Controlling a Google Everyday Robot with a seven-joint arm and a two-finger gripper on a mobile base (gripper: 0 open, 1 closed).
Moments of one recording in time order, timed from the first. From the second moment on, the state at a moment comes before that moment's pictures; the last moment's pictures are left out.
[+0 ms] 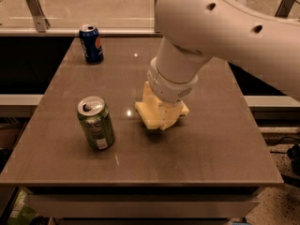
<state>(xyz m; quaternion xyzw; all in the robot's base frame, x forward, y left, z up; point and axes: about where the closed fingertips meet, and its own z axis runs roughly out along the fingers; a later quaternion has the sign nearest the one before) 0.475 -0.023 0.857 -0.87 0.47 -0.03 0.14</state>
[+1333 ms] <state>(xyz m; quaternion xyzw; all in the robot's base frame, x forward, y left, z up) 0.460 0.000 0.845 -0.86 0.49 -0.02 0.14</state>
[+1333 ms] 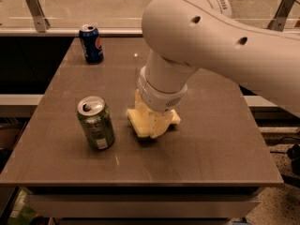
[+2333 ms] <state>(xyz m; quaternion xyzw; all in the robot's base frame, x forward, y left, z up) 0.459 0.001 0.845 -0.86 0.49 -0.02 0.14</state>
